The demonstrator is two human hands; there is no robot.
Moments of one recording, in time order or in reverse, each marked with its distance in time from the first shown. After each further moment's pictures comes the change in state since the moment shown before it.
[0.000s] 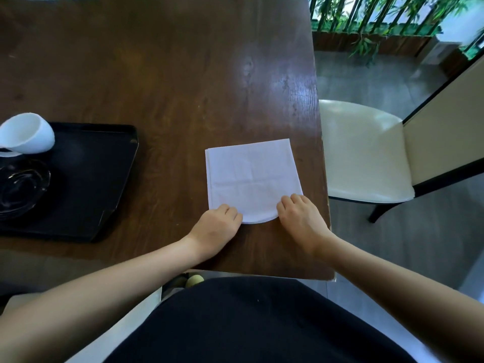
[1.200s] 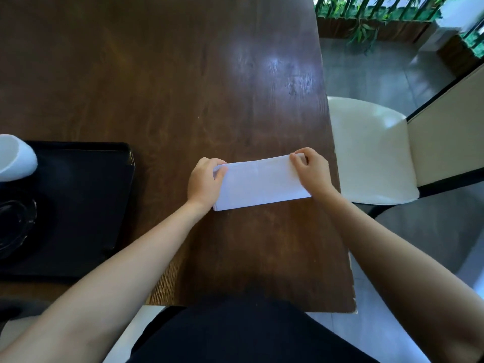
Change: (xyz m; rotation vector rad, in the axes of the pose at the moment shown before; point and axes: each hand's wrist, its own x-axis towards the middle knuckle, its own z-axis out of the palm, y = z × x) left_hand 0.090 -0.117 0.013 -0.834 0.274 -0.797; right_hand 0.133 0.067 -0.014 1.002 0.313 0.682
